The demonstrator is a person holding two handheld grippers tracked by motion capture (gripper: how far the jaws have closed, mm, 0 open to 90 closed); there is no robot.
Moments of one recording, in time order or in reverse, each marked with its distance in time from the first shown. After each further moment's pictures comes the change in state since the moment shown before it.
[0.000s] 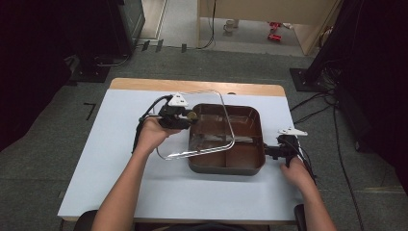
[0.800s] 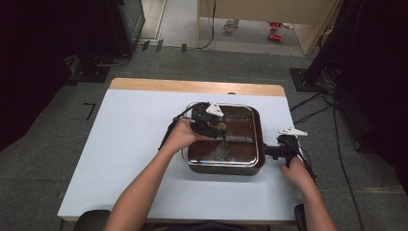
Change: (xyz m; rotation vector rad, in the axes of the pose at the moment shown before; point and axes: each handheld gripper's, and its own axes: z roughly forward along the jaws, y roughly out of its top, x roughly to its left) left arm -0.049 0.029 0.072 0.100 -0.174 0.138; right arm 0.000 0.000 0.000 0.001 0.001 0.002
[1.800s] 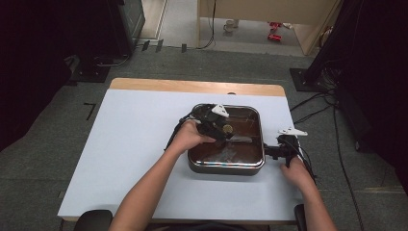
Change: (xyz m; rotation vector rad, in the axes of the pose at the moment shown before) left arm 0.001 0.003 0.016 -0.006 -0.062 -0.068; right arm 0.000 0.000 0.000 0.000 0.000 0.000
